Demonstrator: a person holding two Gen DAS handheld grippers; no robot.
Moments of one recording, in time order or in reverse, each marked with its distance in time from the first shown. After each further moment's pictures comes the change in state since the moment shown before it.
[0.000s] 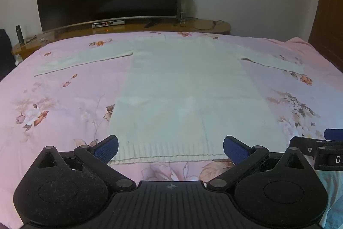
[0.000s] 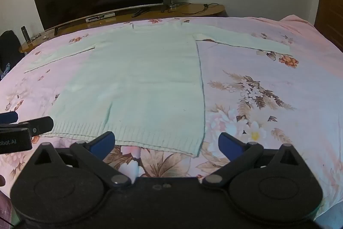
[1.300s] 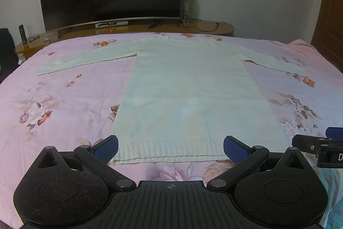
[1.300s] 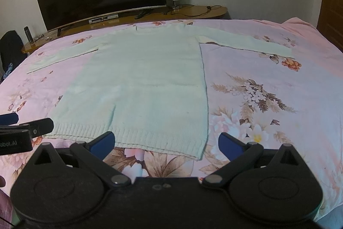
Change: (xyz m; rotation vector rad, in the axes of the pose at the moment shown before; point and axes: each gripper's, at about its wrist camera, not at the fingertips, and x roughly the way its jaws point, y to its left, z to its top) left arm -0.002 0.006 -0.001 -0.014 -0.014 0.000; right arm 0.001 0.002 0.003 -0.011 -0.005 0.010
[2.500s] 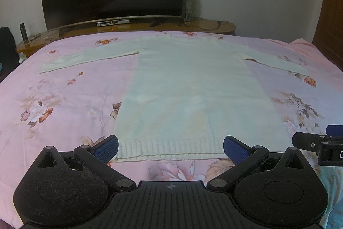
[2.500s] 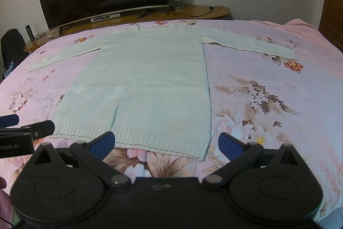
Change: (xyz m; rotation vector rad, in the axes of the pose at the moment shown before) left arm 0.000 0.002 -0.001 -0.004 0.009 0.010; right arm 0.001 0.004 0.001 -0.011 0.003 0.006
